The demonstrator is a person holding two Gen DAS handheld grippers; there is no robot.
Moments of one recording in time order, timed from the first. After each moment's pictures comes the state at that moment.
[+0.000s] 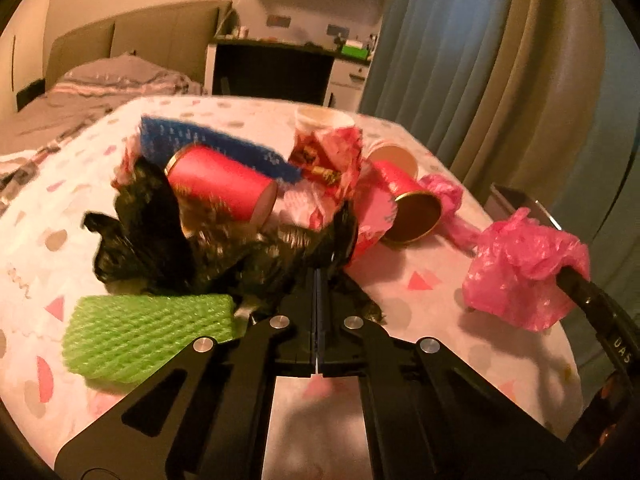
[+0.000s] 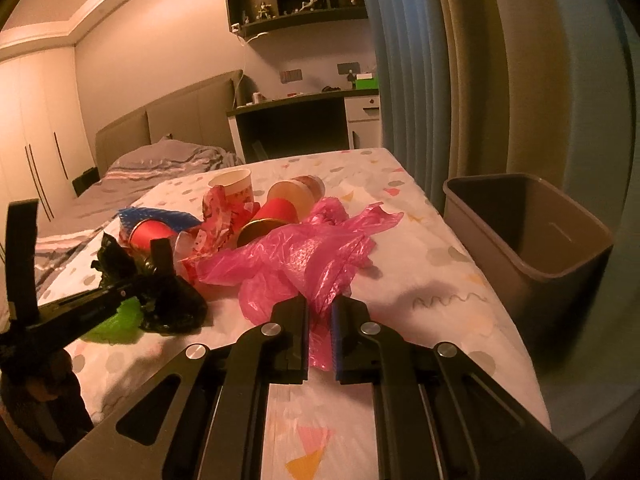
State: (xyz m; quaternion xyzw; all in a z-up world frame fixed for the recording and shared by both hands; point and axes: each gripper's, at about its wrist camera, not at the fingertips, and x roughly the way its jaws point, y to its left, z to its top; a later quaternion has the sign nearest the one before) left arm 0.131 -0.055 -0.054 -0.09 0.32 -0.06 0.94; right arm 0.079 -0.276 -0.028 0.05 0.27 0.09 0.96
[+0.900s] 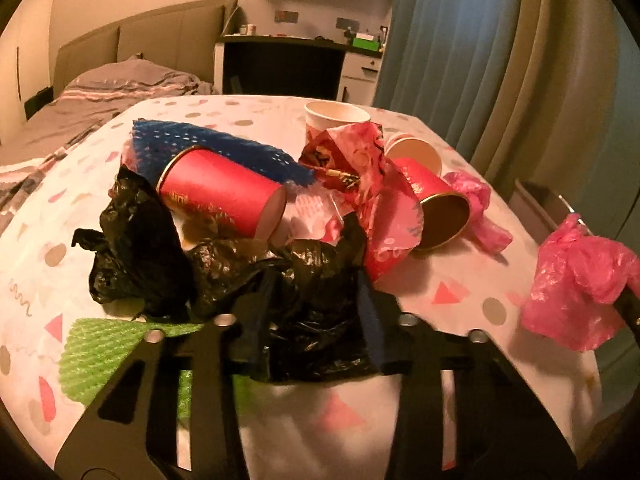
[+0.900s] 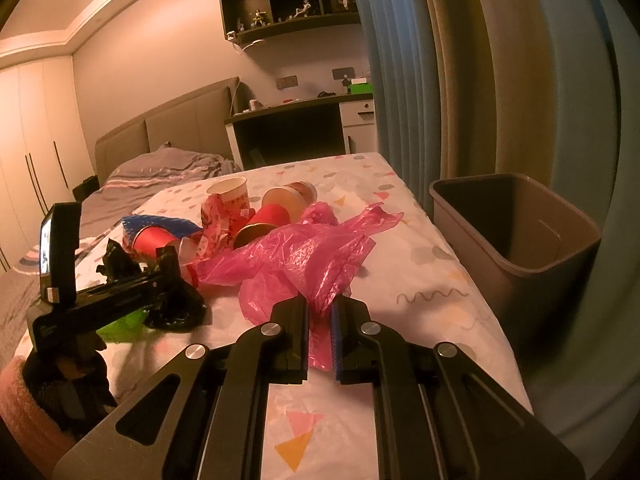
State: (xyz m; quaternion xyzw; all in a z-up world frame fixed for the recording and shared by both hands) left arm 0.160 -0.056 -0.064 -0.07 0.35 -0.04 0.94; right arm 0.067 -0.288 -0.021 0.06 0.26 0.08 0.96
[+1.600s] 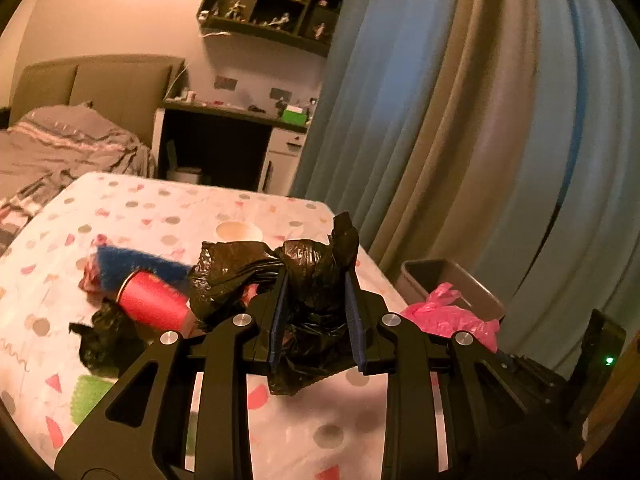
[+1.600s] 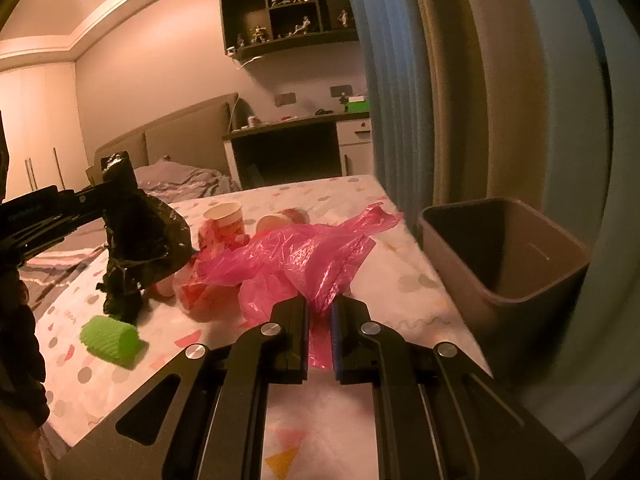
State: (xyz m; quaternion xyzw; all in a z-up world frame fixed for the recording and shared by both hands) left arm 0.115 -0.084 0.051 -0.11 0.21 -0.16 0.96; right arm 0.064 -0.307 -0.001 0.06 0.23 0.07 0.97
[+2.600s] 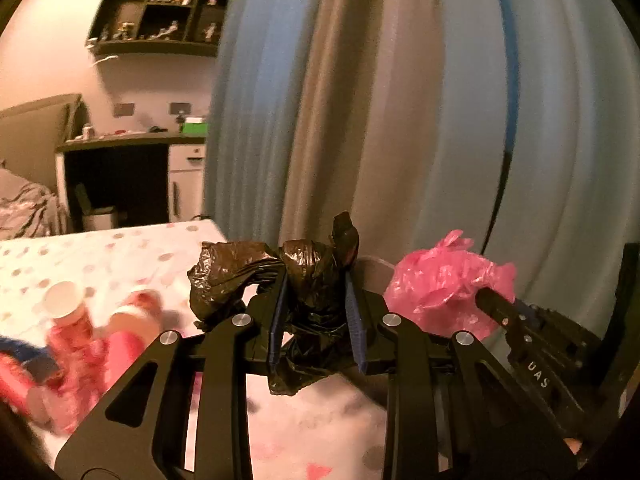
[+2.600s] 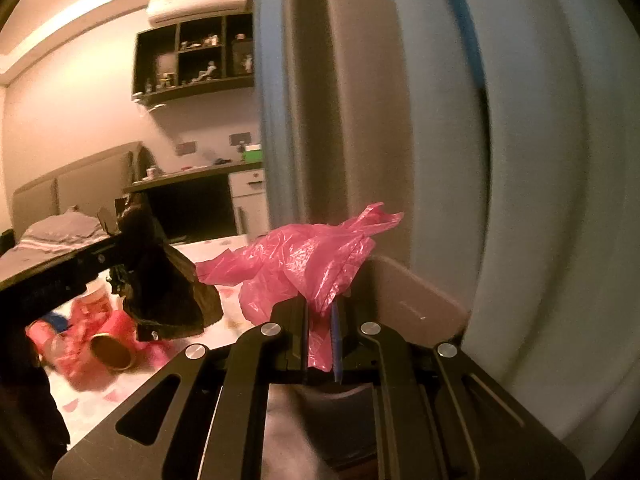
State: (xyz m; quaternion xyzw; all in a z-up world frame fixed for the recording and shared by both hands) left arm 0.190 -0.274 0.045 -0.02 0.18 -0.30 0.94; right arm 0.093 -0.429 0.019 0.06 0.16 -0.11 0.98
